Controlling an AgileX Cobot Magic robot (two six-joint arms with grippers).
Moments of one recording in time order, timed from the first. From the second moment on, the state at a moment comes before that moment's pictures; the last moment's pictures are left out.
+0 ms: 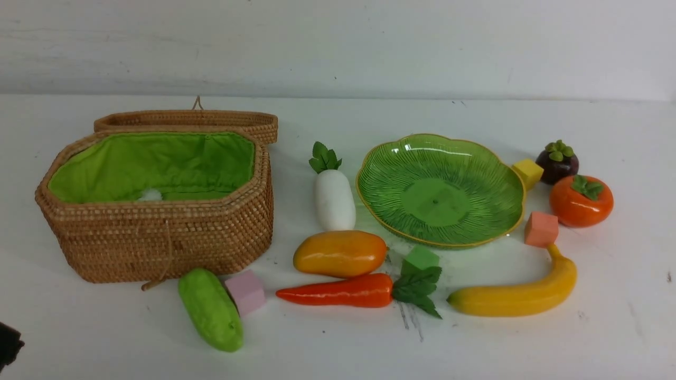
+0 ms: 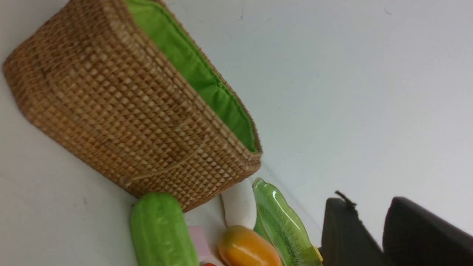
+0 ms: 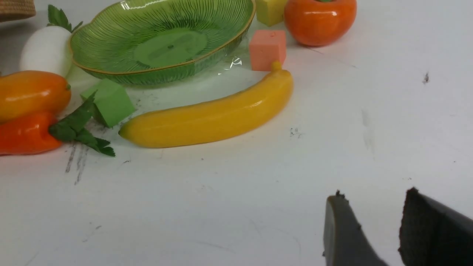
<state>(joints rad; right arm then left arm) 0.04 -0.01 0.02 0.07 0.39 0.08 -0.13 0.03 -0.08 -0.52 0.09 -0.44</state>
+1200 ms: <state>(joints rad) 0.25 0.43 -0.85 0.43 1.09 -0.13 -0.41 0.94 -0.82 -0.18 0.92 -0.33</state>
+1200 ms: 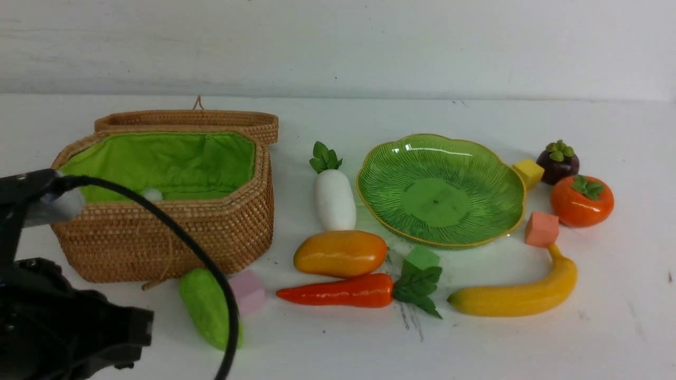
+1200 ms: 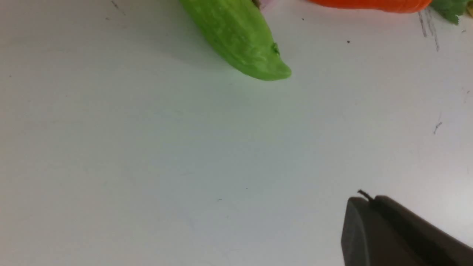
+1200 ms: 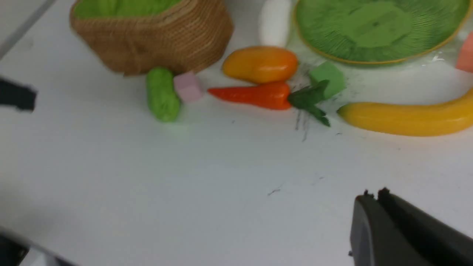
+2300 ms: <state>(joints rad) 0.48 0.52 -1.06 0.36 1.13 -0.26 -0.44 1.67 -0.87 0.15 0.43 -0.78</state>
